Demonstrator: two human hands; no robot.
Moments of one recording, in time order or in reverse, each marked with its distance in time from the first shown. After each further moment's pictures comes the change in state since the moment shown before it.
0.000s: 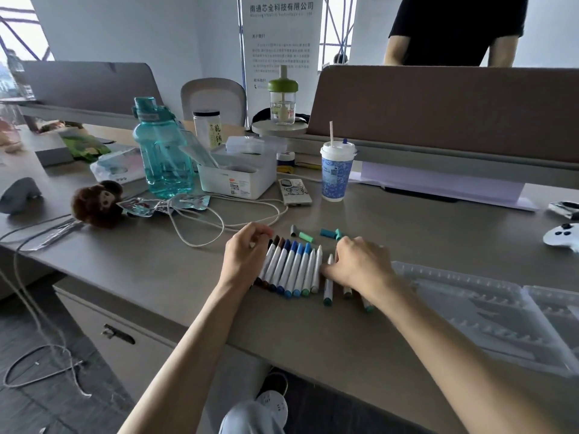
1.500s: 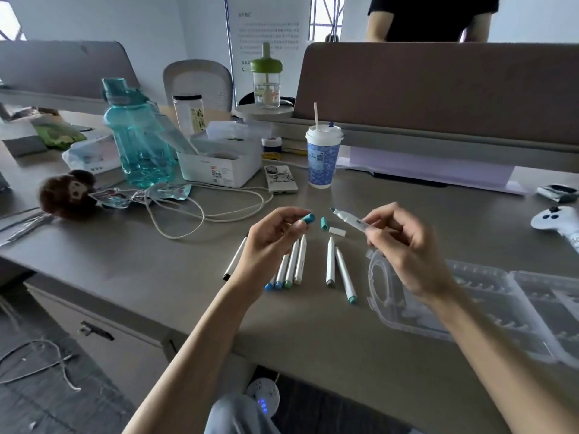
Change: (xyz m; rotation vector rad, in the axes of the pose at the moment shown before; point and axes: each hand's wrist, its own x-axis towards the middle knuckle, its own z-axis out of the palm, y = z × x) left_hand -0.040 0.058 0.034 -0.496 -0.351 0.098; right_hand -0.051 0.069 -0.027 1.252 0.267 -0.248
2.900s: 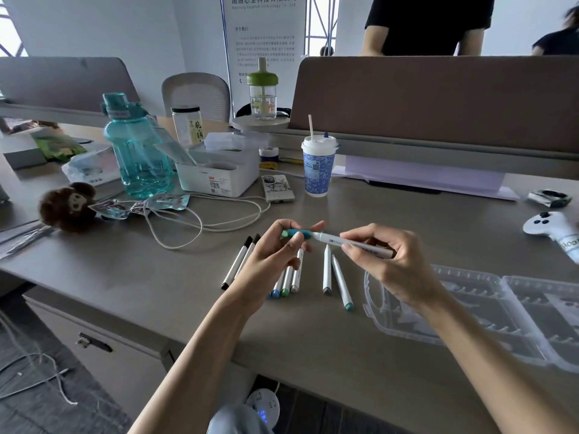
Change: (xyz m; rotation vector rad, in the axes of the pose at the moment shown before) left_hand -0.003 -0.001 -0.001 -0.147 -0.199 -0.094; right_hand -0.003 -0.001 0.002 -0.110 -0.073 0.004
